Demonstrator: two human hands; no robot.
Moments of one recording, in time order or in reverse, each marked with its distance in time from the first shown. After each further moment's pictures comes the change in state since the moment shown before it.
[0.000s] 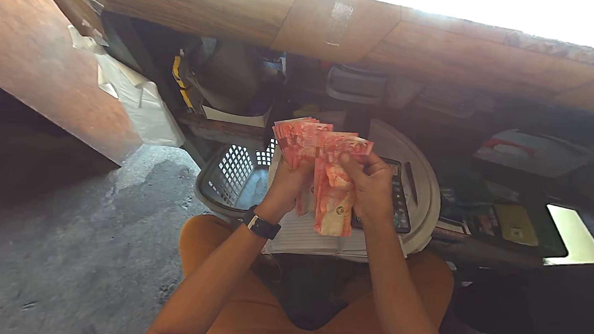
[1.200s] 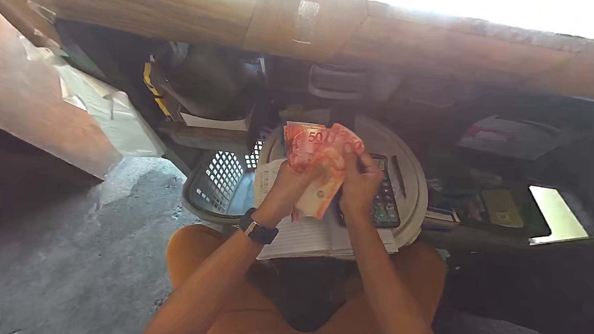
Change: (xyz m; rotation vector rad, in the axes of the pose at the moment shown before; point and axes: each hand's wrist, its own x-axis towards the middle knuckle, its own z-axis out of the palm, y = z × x) left_hand 0.004 0.004 0.021 0.128 -0.123 -0.042; right_hand 0.008 0.028 -0.005 -0.174 0.274 -0.199
